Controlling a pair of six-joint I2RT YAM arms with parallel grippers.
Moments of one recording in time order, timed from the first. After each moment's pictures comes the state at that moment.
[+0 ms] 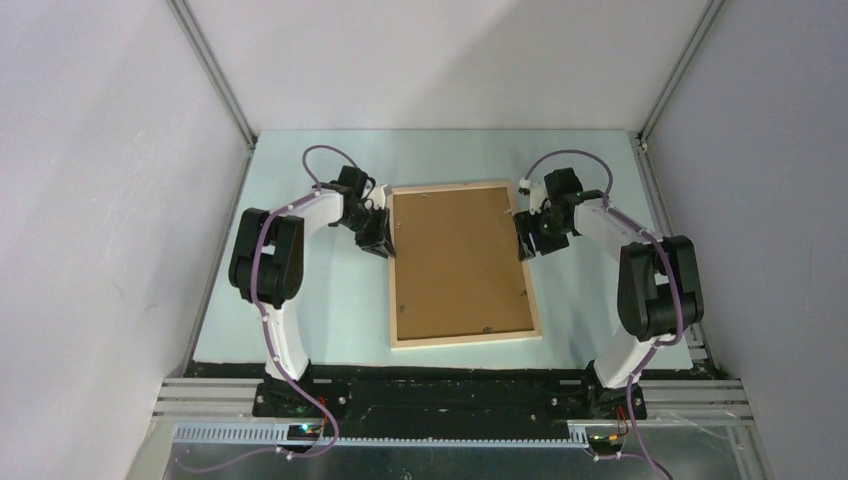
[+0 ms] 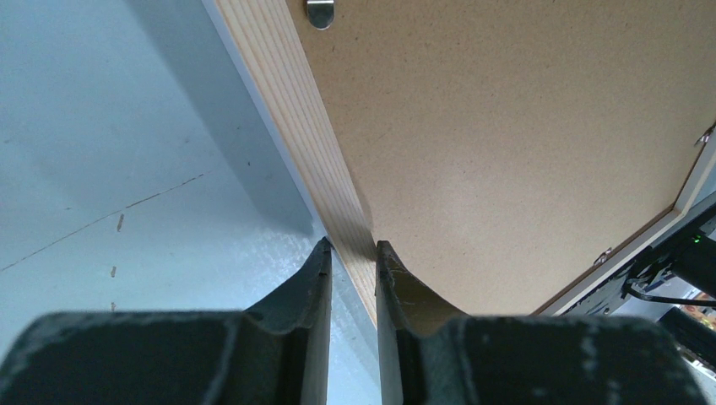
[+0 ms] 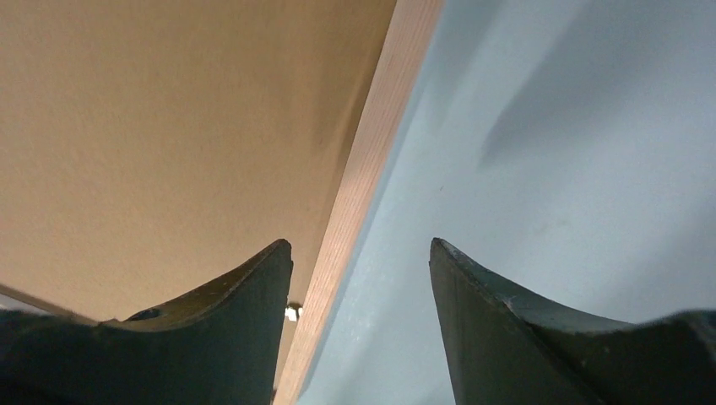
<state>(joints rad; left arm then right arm) -0.24 1.96 1.31 -0.62 0.48 -0.16 0.21 1.69 1.13 -0.64 -0.24 -0.13</state>
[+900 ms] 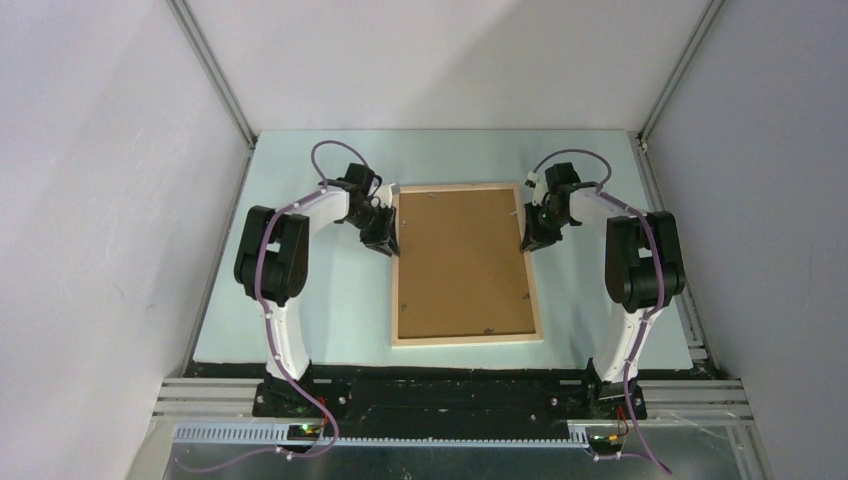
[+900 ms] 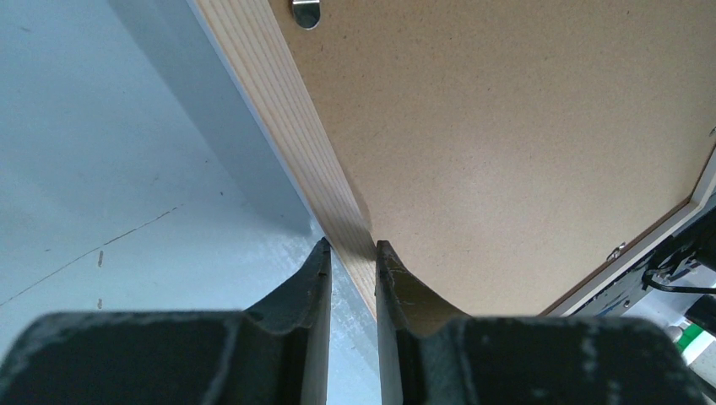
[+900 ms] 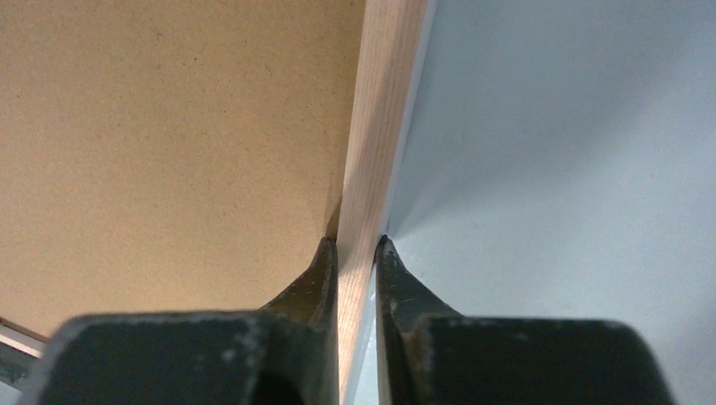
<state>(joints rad) -0.27 1.99 1.36 -0.65 0.48 -0.11 0.15 1.91 1.27 -0.59 -0.30 0.04</state>
